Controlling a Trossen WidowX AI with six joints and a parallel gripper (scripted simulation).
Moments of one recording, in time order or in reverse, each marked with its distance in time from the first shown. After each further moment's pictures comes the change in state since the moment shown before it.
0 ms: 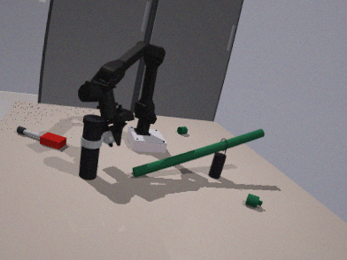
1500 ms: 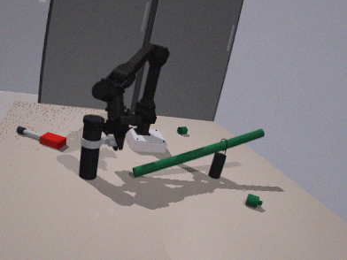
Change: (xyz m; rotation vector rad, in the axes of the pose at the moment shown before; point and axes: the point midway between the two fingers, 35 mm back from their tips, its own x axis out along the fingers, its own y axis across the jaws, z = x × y) arm 0.016 -0.024 -0.005 0.285 0.148 -0.002
